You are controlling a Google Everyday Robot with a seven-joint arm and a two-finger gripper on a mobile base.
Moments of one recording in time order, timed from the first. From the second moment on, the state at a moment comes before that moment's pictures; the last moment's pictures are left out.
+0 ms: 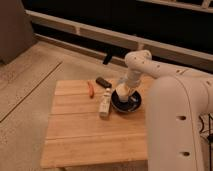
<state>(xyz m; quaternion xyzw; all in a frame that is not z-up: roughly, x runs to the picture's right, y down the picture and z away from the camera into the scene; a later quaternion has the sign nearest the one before) 0.151 0.029 0.885 -0.20 0.28 0.81 0.48</state>
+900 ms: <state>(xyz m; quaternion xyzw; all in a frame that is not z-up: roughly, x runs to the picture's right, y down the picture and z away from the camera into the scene) 0.151 0.030 0.885 -0.20 0.28 0.81 0.48</state>
